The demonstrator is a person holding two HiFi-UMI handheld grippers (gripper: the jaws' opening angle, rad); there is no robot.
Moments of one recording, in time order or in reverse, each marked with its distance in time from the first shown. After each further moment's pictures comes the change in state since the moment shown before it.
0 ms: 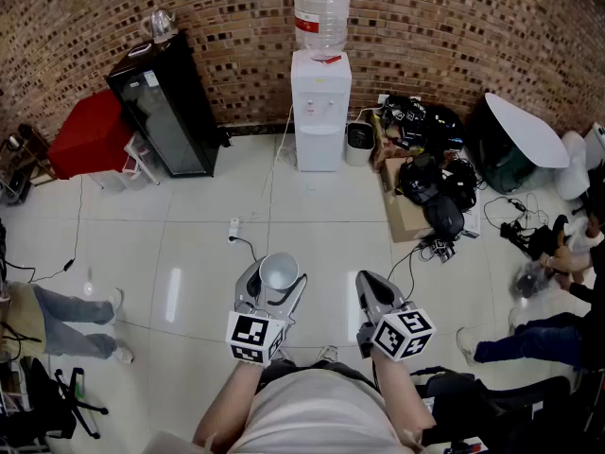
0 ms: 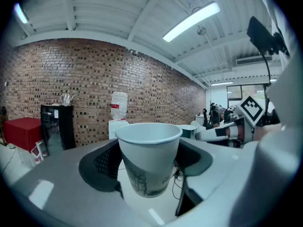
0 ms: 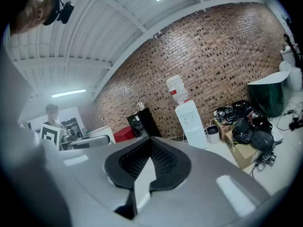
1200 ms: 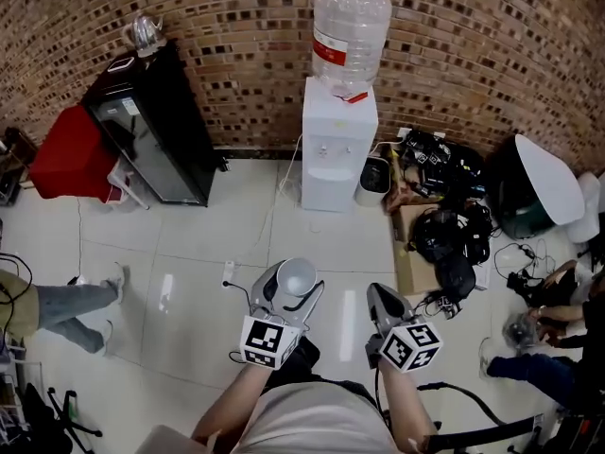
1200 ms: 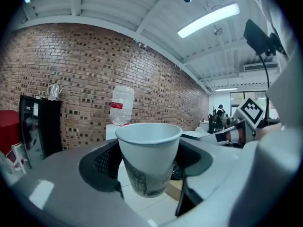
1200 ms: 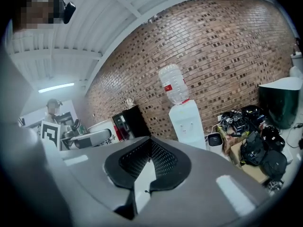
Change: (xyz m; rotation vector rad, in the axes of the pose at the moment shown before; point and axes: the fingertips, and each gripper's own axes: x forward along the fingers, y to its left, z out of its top) left arm 0.283 0.159 0.049 -0.053 -0.051 -0.048; right arm 0.256 -0.140 0.116 -0.040 0.064 -0.050
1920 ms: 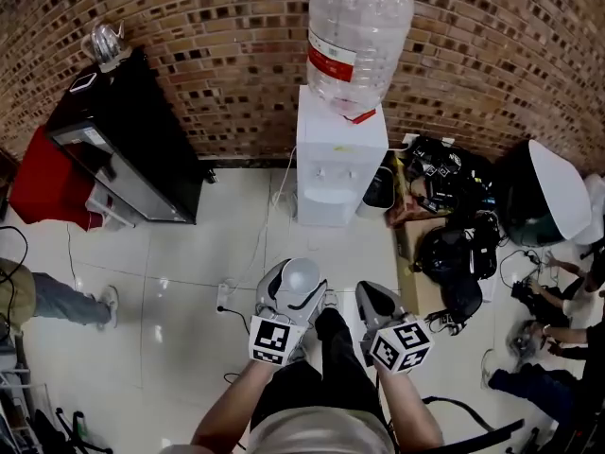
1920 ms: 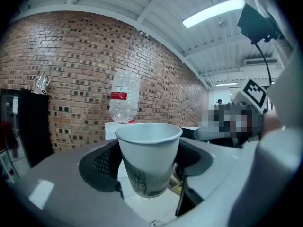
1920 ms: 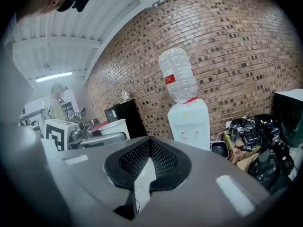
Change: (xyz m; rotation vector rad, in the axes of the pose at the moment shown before) left arm 0.175 0.112 -0.019 0.040 0.026 -0.033; right arm 0.185 -0.060 0.059 -0.096 0.075 0.007
